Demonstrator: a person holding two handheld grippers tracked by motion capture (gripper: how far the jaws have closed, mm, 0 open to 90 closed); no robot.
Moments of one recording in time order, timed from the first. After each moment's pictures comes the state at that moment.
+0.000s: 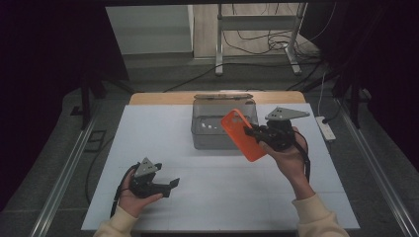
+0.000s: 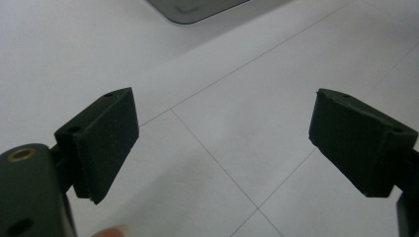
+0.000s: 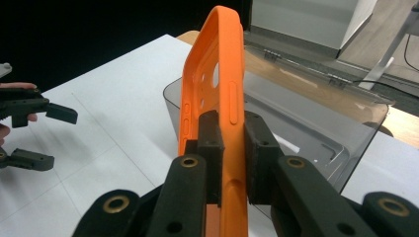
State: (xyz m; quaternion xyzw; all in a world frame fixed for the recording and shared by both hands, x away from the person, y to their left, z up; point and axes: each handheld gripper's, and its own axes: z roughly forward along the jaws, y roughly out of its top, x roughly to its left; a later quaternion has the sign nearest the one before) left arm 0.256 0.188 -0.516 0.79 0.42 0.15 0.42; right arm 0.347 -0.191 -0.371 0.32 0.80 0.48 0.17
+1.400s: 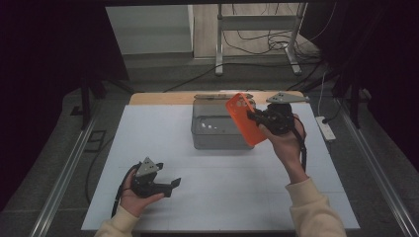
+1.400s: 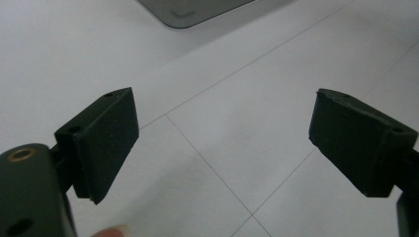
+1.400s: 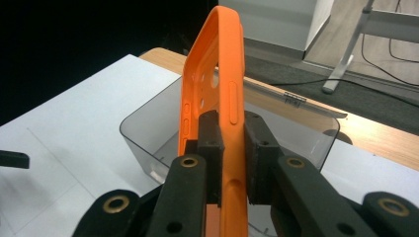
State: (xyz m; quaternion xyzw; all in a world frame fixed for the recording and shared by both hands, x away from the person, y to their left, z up) left arm 0.256 0.185 -0.514 0.79 0.42 0.15 0.42; right arm 0.380 -0.187 -0.355 0.37 0.77 0.47 0.20
